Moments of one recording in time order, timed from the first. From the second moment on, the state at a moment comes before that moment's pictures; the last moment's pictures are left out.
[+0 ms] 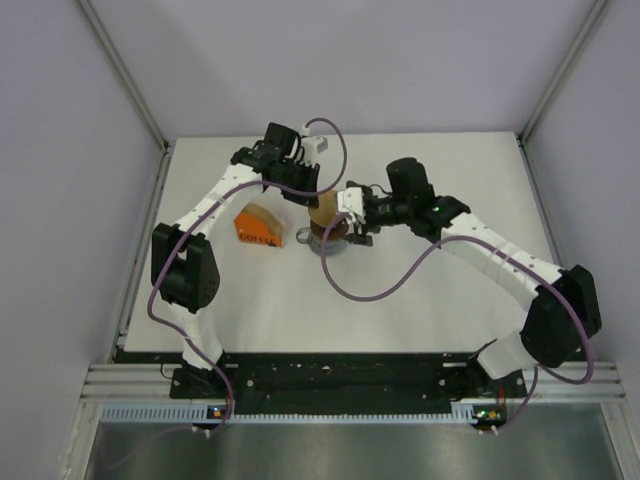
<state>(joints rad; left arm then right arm) -0.40 1.89 1.73 -0.77 0.40 0.01 0.59 1.44 1.21 -0.30 -0.72 -0.88</state>
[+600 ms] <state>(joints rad) -0.40 1.89 1.73 -0.78 0.40 0.00 0.69 1.64 1.31 -0.36 -0.46 -0.95</state>
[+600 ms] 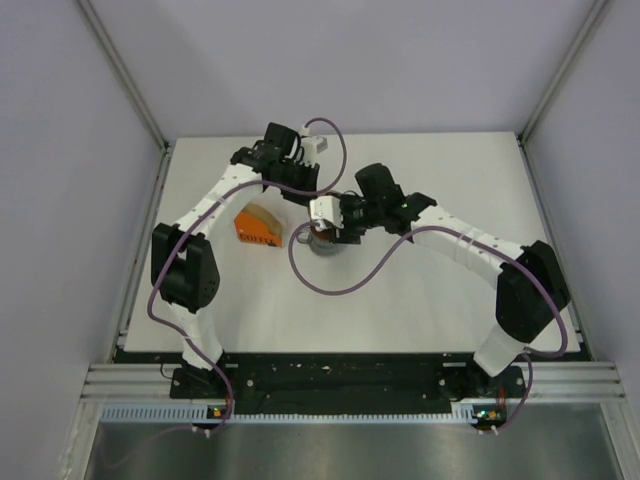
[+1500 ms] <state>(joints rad) -0.40 1.89 1.73 -0.78 0.40 0.00 0.72 1.69 1.36 -0.46 -0.44 -1.01</state>
